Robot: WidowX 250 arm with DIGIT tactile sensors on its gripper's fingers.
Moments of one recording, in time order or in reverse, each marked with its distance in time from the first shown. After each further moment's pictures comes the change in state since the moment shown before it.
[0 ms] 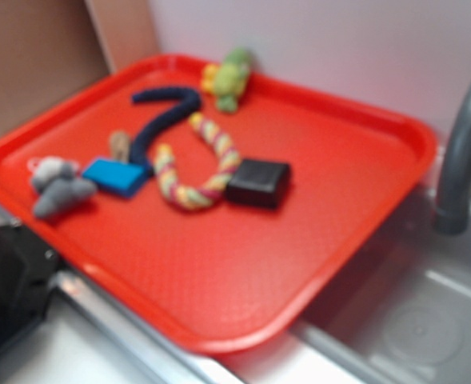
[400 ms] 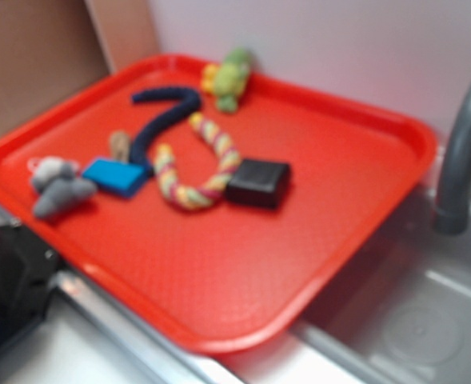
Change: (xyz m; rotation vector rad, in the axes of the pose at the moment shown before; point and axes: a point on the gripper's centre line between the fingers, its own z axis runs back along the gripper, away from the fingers) arm -0.001 0.000 -0.005 0.001 0.005 -0.010
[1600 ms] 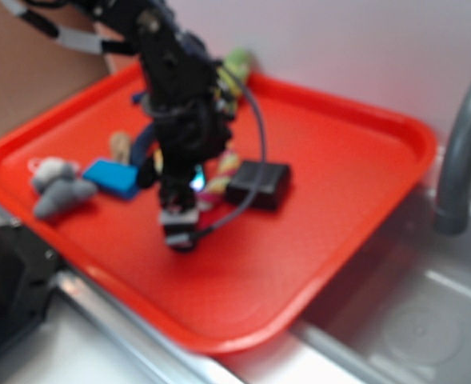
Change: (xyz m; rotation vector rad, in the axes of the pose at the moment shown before) arm 0.058 -0.049 -0.223 -0.053 0.070 -0.800
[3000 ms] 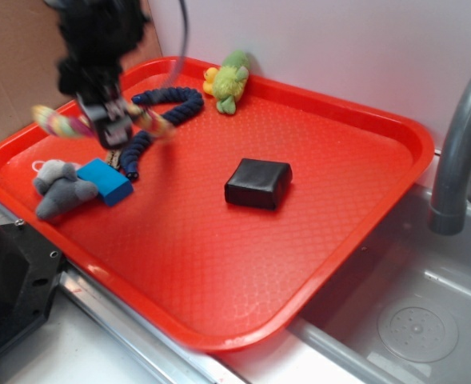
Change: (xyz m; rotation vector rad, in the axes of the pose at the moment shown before) arm -0.056 0.005 0.112 0.128 0.067 0.628
